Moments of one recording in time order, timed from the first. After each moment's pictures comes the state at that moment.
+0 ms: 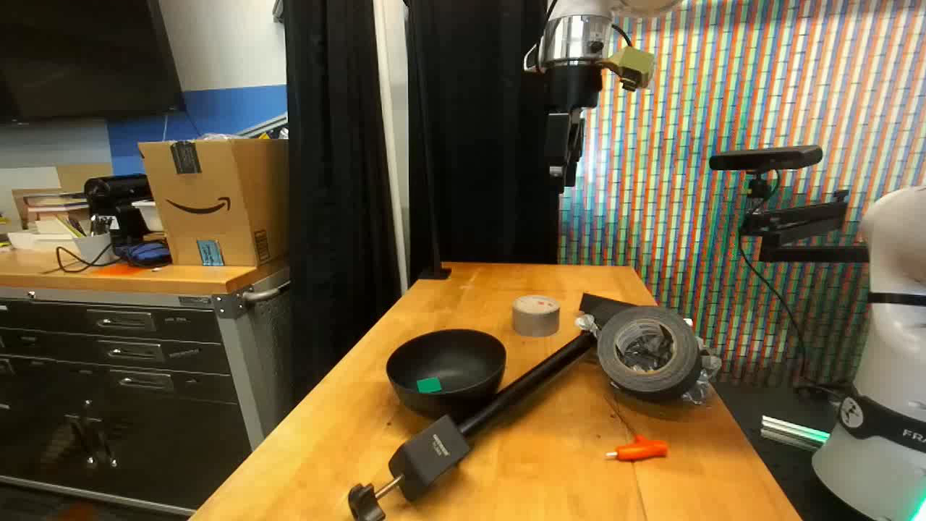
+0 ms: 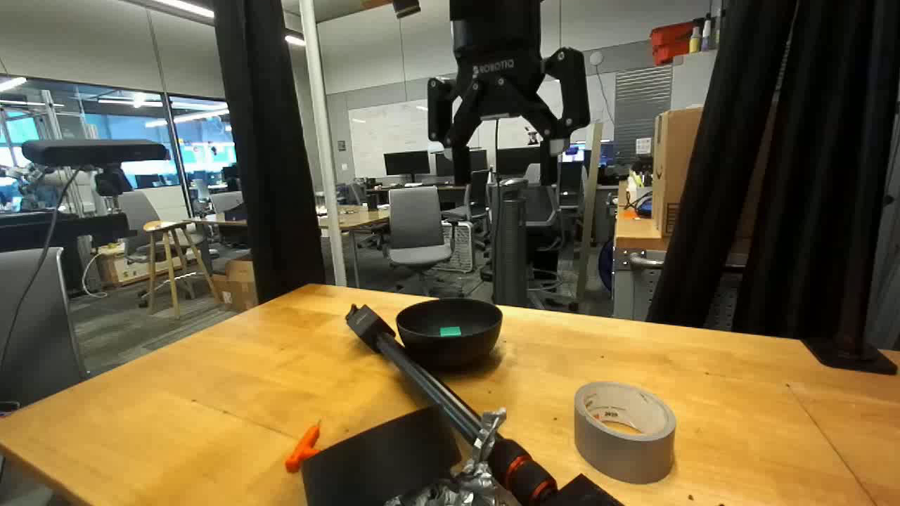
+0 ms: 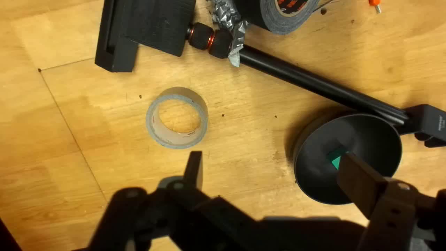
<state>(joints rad) -0.10 -0.44 -0.08 -2.23 -0.05 1.85 0.00</state>
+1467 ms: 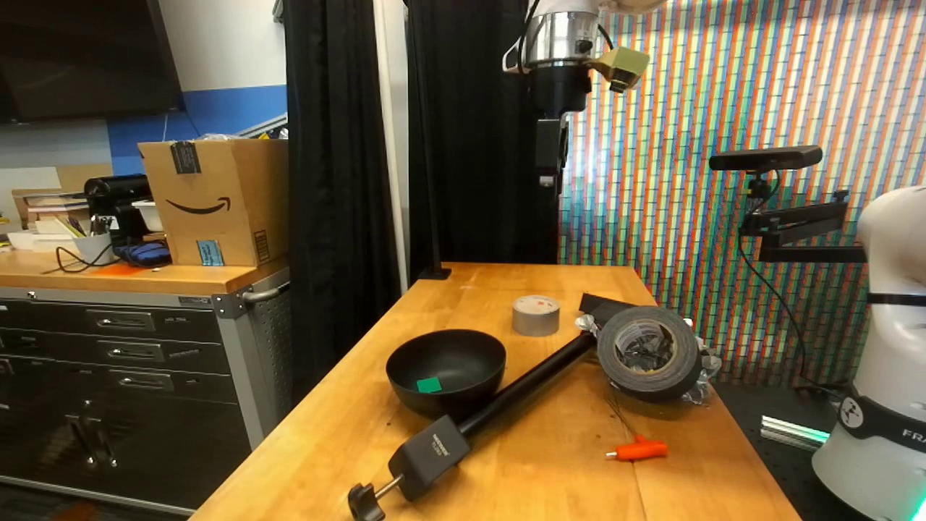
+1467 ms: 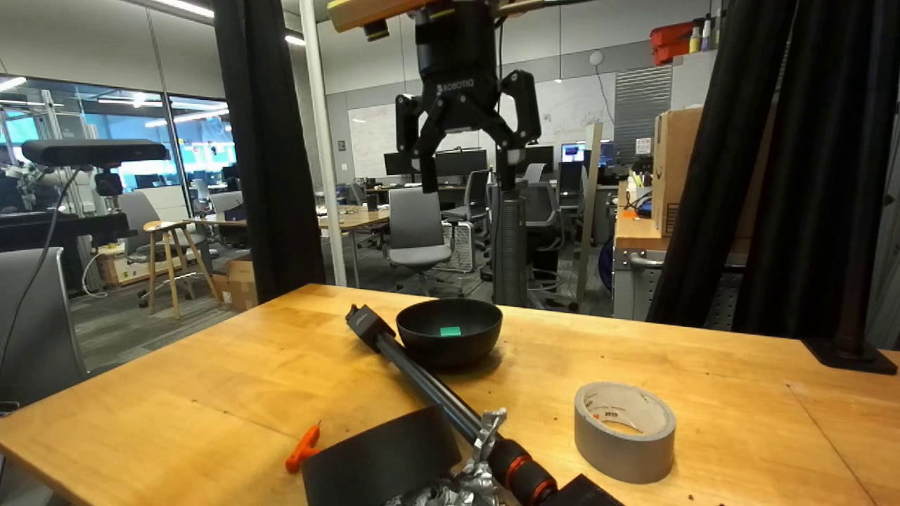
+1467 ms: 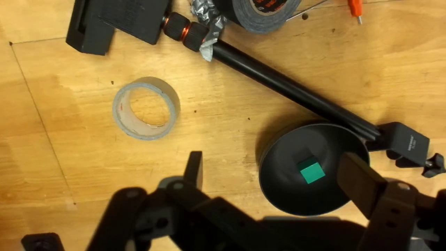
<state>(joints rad) -0.05 -0.40 -0.01 -2.21 -0.05 1.85 0.00</state>
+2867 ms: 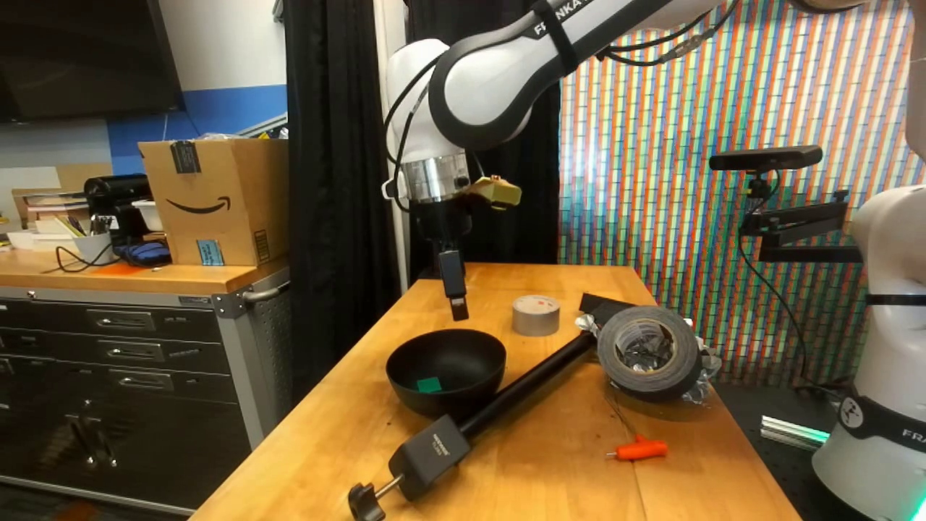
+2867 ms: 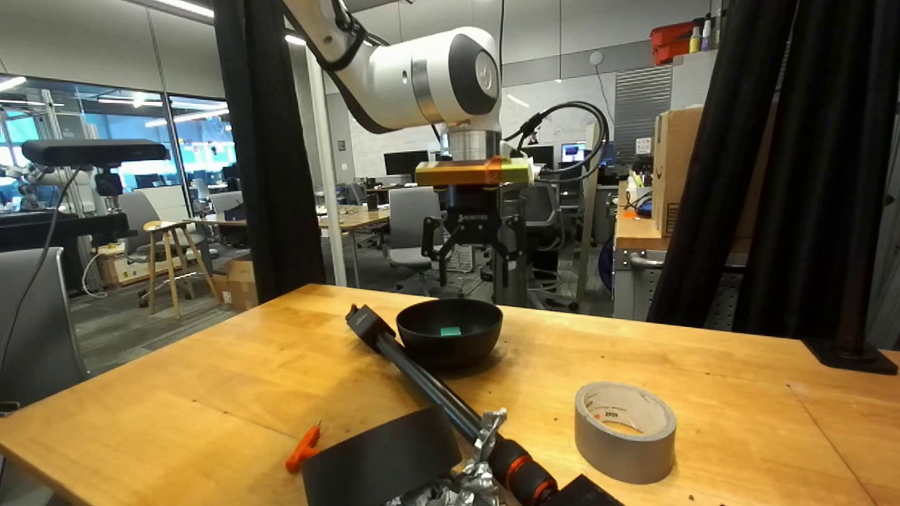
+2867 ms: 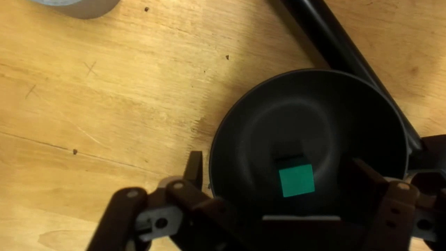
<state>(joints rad) 0.02 0.19 0.02 -1.92 -0.05 1.99 -0.27</state>
